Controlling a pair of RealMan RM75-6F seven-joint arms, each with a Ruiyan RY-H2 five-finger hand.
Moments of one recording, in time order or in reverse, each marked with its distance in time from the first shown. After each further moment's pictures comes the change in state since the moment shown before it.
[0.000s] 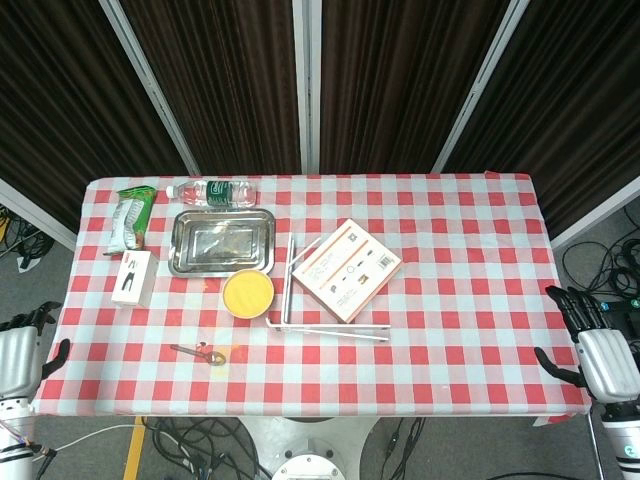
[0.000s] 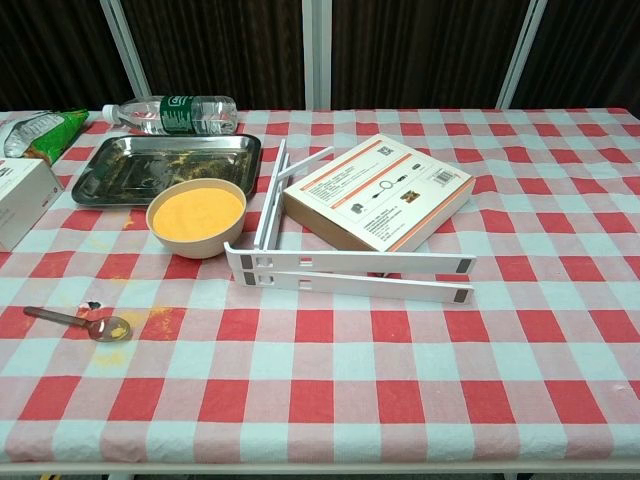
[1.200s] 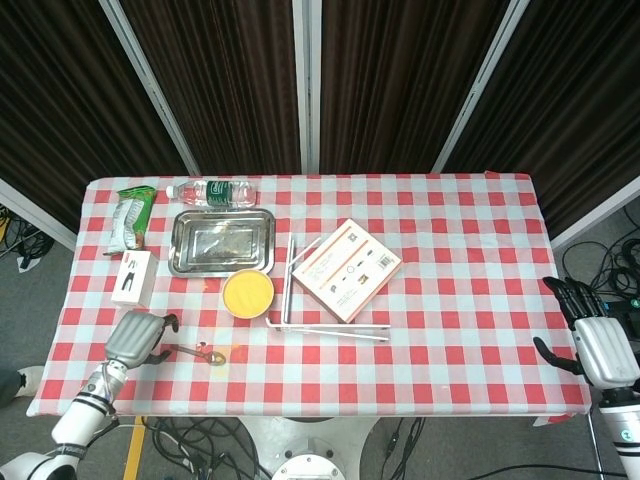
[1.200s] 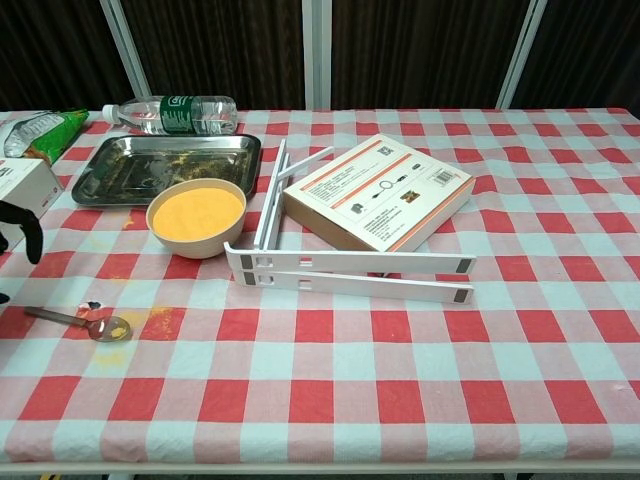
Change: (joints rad) left arm -0.292 -0.138 0.036 0.188 0.099 -0.555 -0.074; right arm 0.040 0.009 0.019 0.011 0.034 -0.054 0.005
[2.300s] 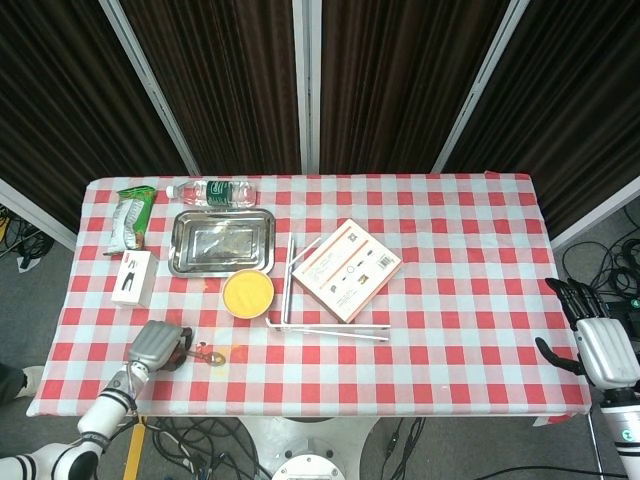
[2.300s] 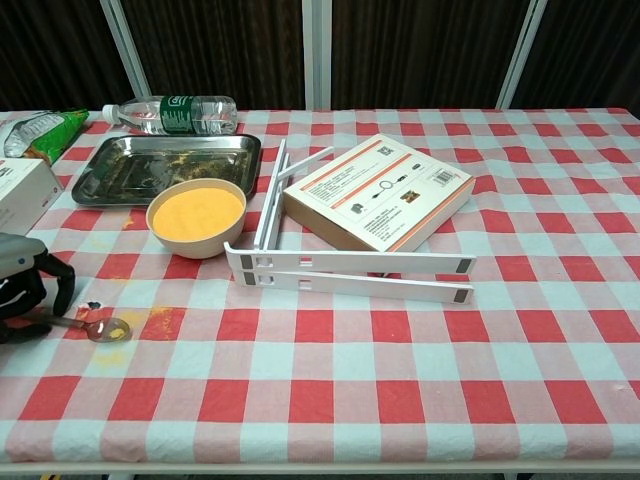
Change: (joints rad) left arm -0.064 -0.092 0.026 0.063 -0.149 -0.122 0.055; right arm -0.001 -0.005 -0.002 0.007 0.016 -0.008 0.002
